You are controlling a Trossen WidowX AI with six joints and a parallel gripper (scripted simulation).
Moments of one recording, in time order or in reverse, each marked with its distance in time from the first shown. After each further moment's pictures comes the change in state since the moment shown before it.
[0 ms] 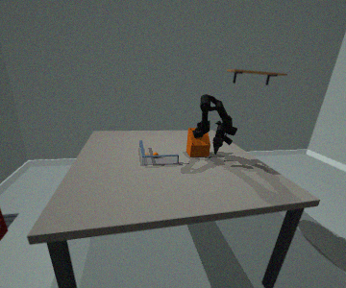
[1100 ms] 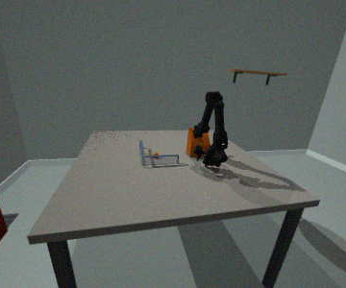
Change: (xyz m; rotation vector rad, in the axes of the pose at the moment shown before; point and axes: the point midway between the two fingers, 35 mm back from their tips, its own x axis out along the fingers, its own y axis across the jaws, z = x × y) arm 0.098 -0.072 -0.058 1.294 0.851 0.258
